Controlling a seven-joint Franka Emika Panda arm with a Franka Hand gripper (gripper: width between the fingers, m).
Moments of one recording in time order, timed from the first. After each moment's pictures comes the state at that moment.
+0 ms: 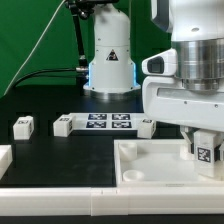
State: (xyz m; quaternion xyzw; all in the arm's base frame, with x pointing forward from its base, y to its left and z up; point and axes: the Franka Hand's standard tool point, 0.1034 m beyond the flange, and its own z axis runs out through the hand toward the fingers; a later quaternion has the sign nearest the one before) arm 0.620 0.115 0.060 -0.91 0.41 -0.01 0.06
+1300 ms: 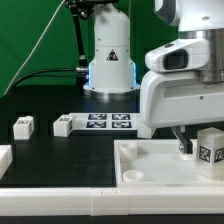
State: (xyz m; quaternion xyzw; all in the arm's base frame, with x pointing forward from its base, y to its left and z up) arm 0.626 0.119 0.072 -0.99 -0.10 -0.04 0.03
